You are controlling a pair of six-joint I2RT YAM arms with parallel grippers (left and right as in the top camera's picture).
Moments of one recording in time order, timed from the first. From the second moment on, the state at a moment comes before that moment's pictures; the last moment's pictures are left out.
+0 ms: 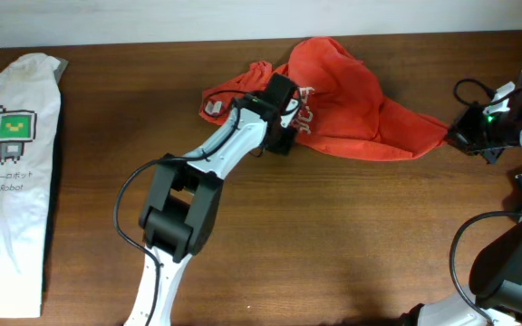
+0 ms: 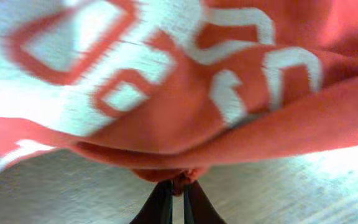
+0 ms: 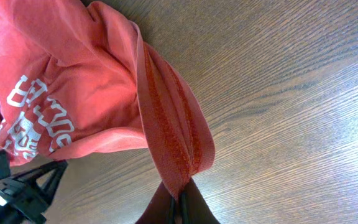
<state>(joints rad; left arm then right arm) -0.54 2.35 1.87 -0.76 0.08 -0.06 -0.43 1.78 1.59 -1.12 -0.35 0.31</state>
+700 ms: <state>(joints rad) -0.53 2.37 1.87 -0.72 0.08 -0.11 -0.43 1.78 1.59 -1.14 -0.35 0.30</state>
